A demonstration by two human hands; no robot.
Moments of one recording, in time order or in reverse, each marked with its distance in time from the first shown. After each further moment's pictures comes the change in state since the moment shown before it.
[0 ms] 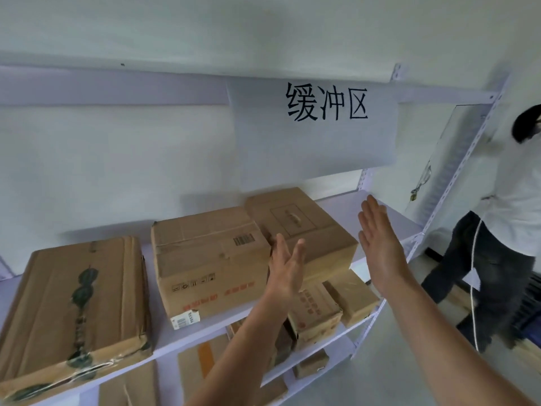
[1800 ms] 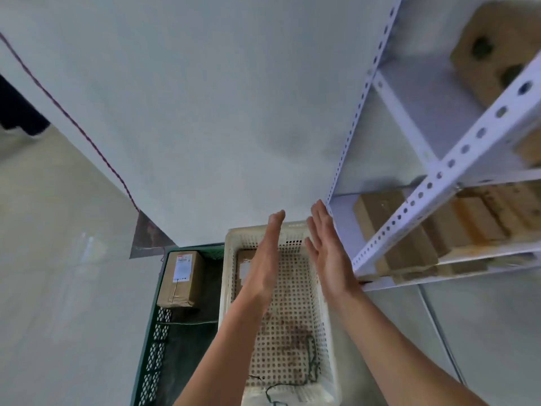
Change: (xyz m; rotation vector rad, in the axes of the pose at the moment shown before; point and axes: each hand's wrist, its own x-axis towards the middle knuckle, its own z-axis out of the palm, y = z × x) left_hand -0.336 -0.411 -0.601 -0.283 0.311 -0.213; right_hand -0.471 0.313 0.656 0.156 -0.483 0.427
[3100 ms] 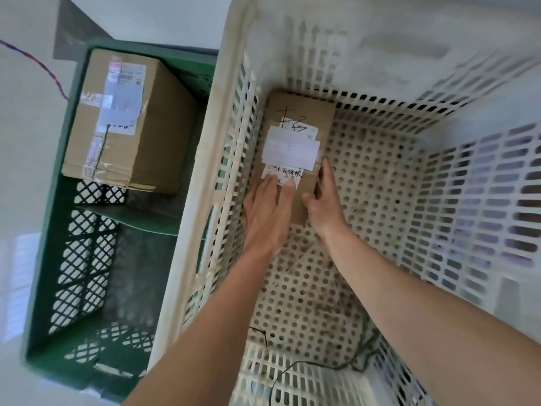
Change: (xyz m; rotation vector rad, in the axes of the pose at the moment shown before) left_hand 0.293 -0.579 -0.125 0.456 0.318 -0.462; right_hand 0.246 0.635 -0.052 -0.367 -0.118 0.577
